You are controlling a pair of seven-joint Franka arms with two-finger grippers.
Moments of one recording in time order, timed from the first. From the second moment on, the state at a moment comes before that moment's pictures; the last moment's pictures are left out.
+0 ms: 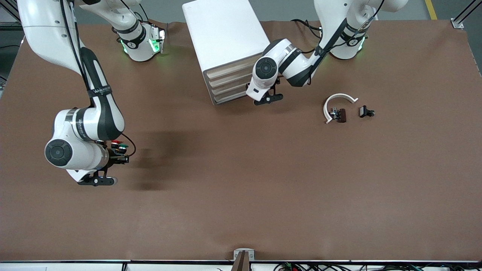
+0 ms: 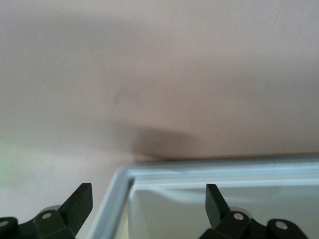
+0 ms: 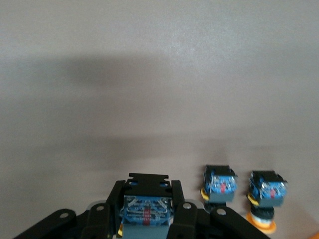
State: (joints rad) left arm -0.50 0.41 -0.39 -2.10 -0.11 2.25 -1.03; right arm 0.15 0.57 -0.09 -1.68 0.00 2.07 0.08
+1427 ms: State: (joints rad) left arm 0.23 0.38 -0.37 -1.53 0.16 1.97 -0.66; right arm 0.10 0.65 -0.09 -1.76 0.00 2.16 0.08
